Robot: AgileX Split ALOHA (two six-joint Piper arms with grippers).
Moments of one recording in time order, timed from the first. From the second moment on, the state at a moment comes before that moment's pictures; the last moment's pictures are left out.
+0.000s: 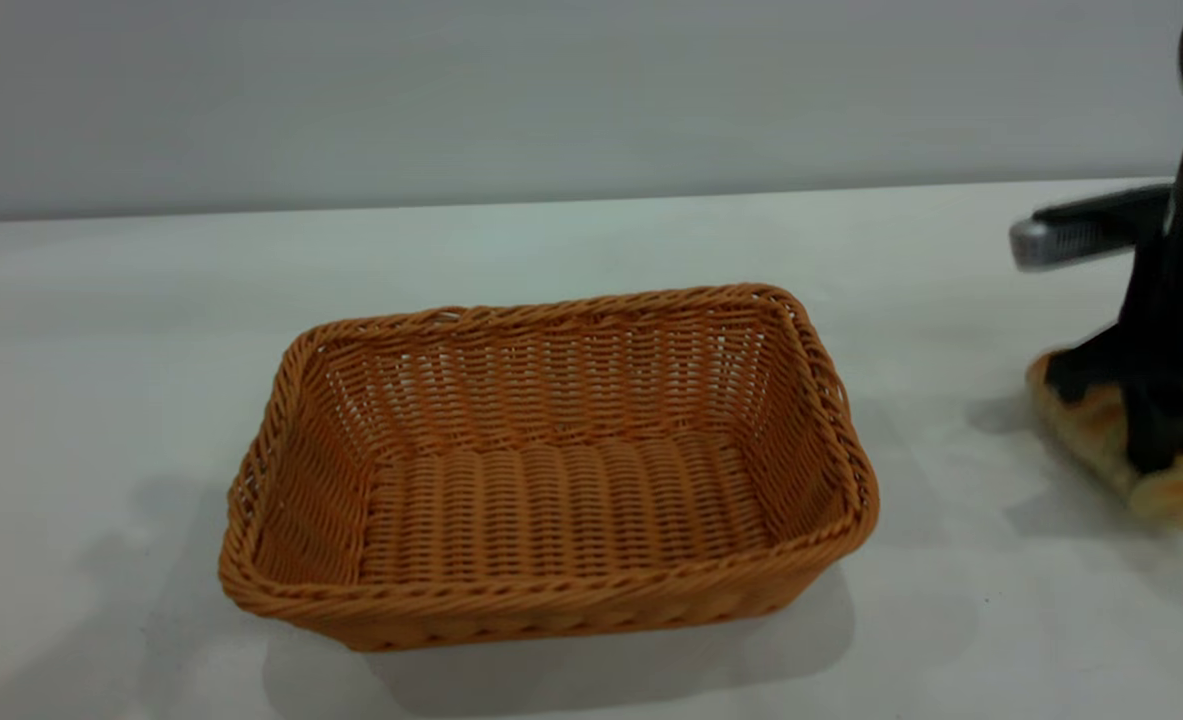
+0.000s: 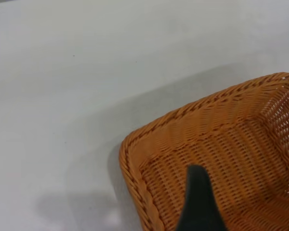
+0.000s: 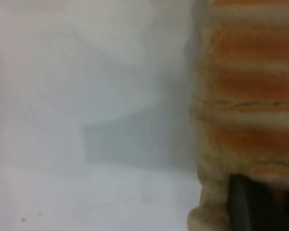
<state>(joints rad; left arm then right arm) -0.27 1.33 -1.04 -0.28 0.51 0.11 0.11 2.12 -1.17 -0.15 0.59 0.09</state>
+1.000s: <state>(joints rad) -0.27 1.29 -1.04 -0.28 0.51 0.14 0.64 1.89 -1.17 -0.12 0.45 0.06</state>
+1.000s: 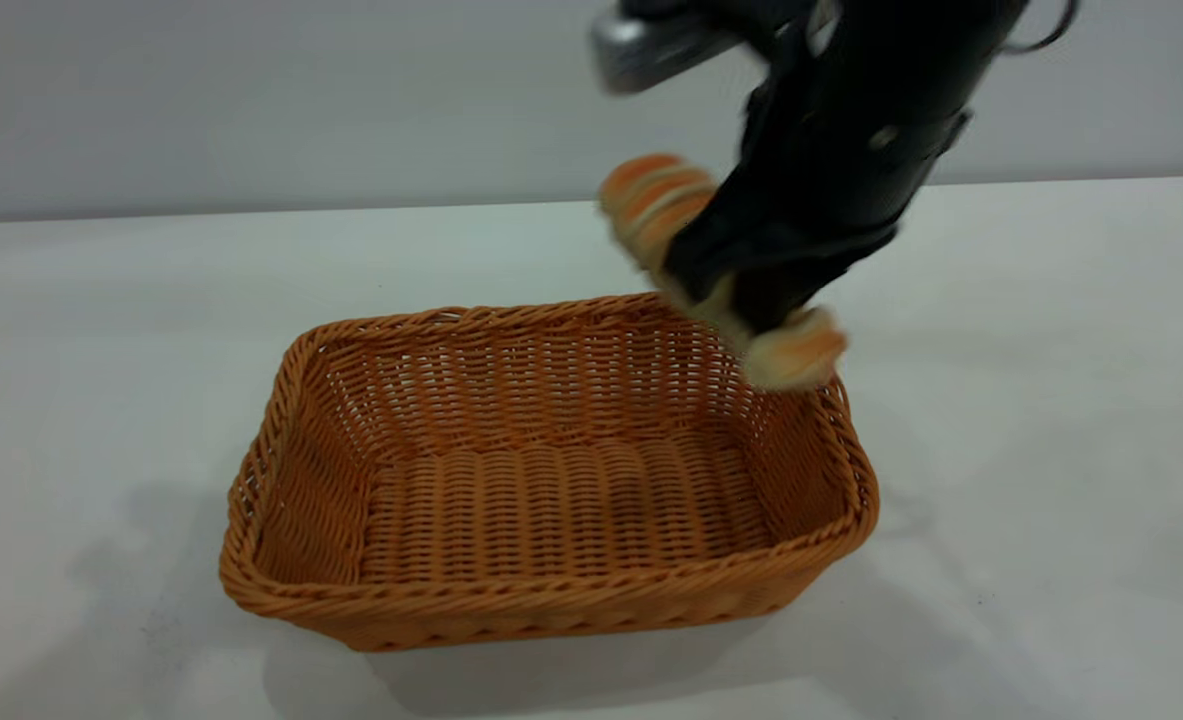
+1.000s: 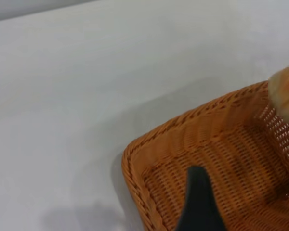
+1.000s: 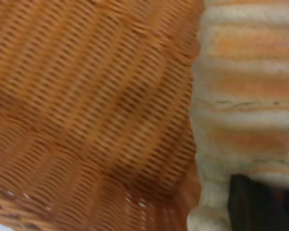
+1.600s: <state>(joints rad) -0.27 1.25 -1.04 -0.26 0.54 0.18 0.64 2.03 -1.17 -0.11 0.35 0.05</state>
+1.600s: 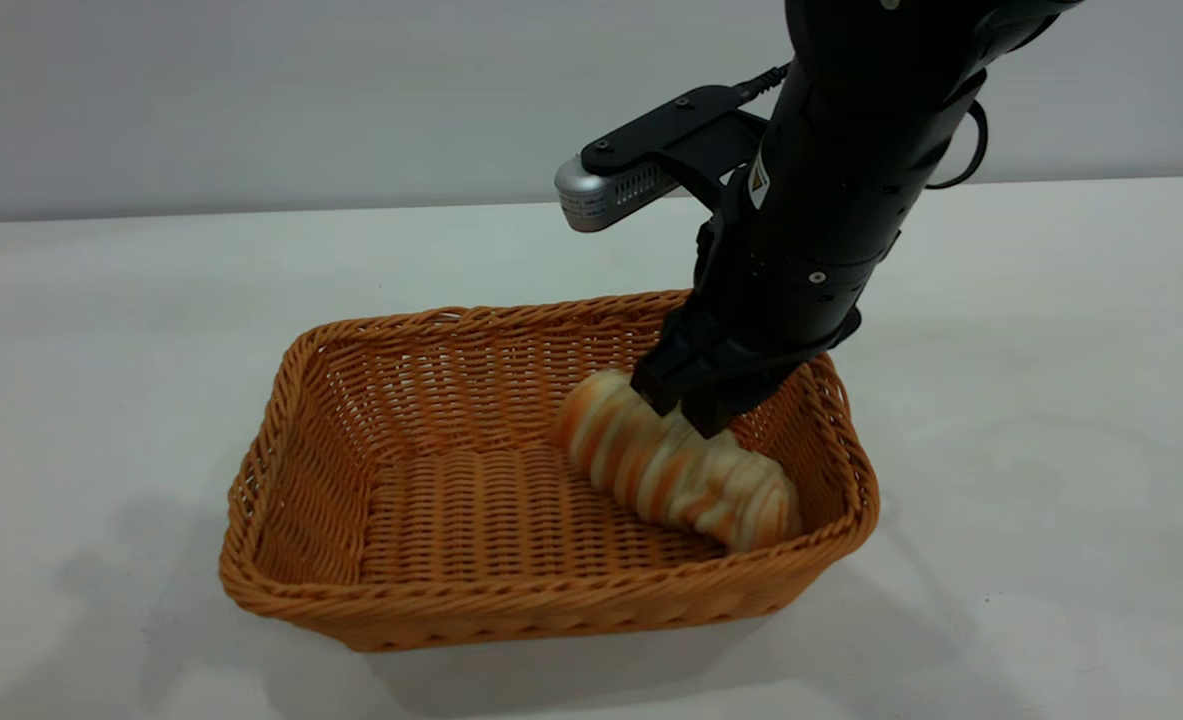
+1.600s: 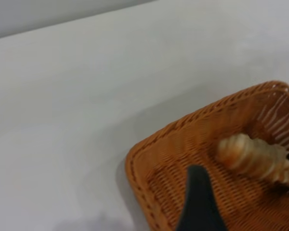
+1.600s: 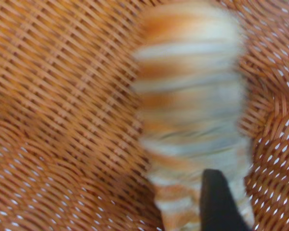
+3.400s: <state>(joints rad) -0.27 0.32 -0.78 0.15 1.12 -0.12 0.49 0.95 -1.03 -0.17 0.97 0.01</state>
